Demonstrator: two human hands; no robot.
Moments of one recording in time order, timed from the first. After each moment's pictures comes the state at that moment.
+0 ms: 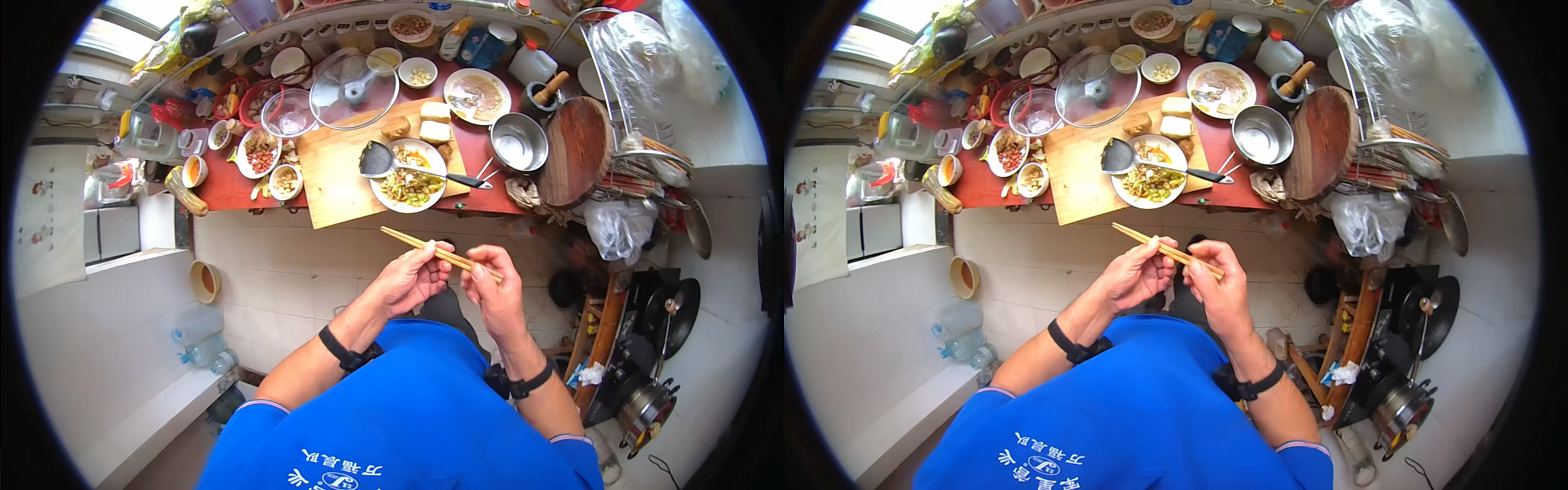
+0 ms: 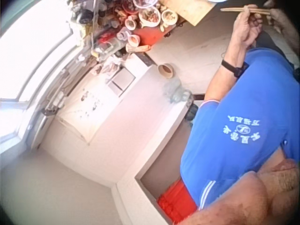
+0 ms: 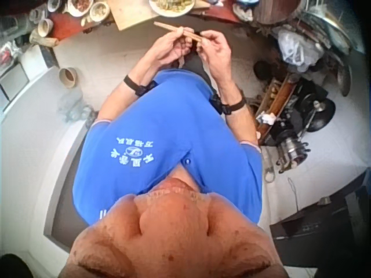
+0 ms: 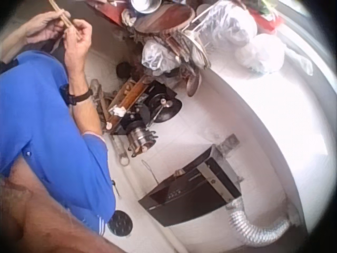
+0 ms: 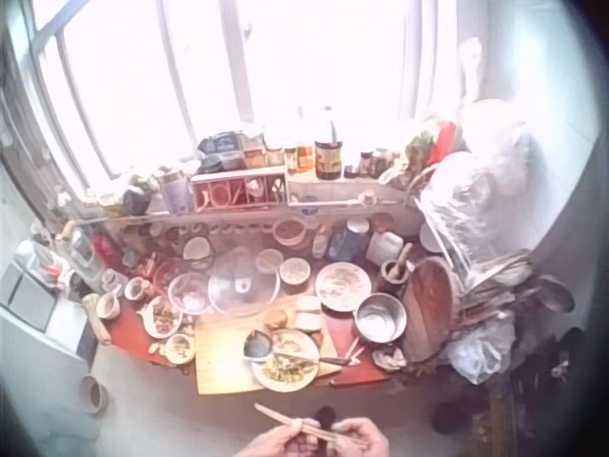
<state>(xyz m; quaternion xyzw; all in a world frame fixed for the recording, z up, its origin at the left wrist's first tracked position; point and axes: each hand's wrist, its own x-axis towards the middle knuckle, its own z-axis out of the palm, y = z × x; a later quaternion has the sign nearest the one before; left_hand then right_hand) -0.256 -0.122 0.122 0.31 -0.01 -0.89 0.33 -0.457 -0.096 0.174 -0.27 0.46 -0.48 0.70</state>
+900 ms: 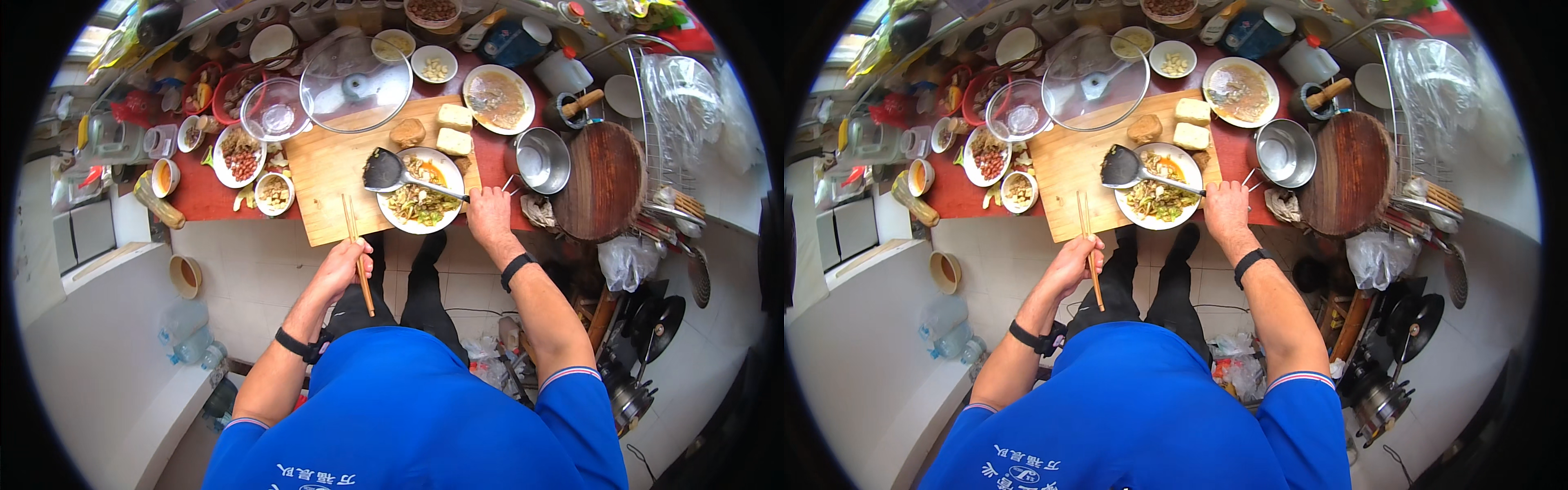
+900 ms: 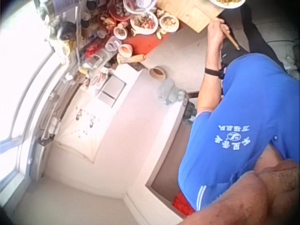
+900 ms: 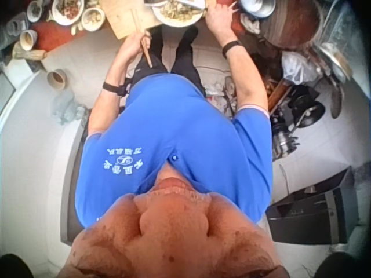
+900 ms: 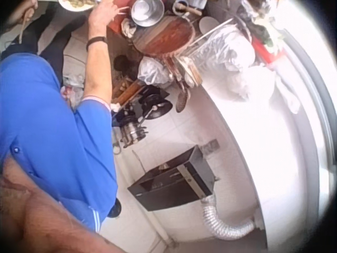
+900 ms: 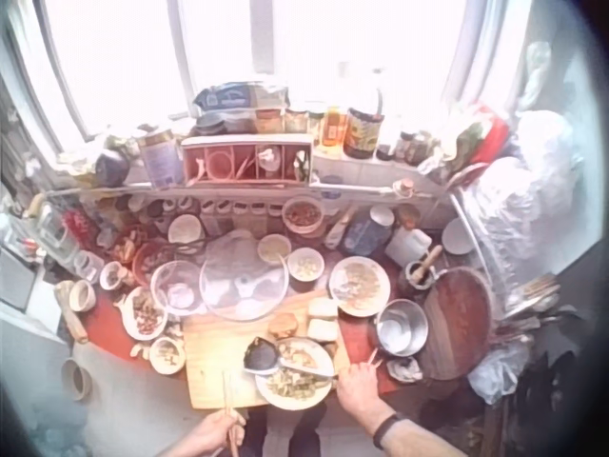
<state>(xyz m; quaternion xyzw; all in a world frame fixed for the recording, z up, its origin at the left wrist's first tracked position) -0.098 -0.200 0.044 0.63 -0.16 -0.74 0.18 -0.435 -0.291 -0.050 -0.80 0.59 0.08 0.09</state>
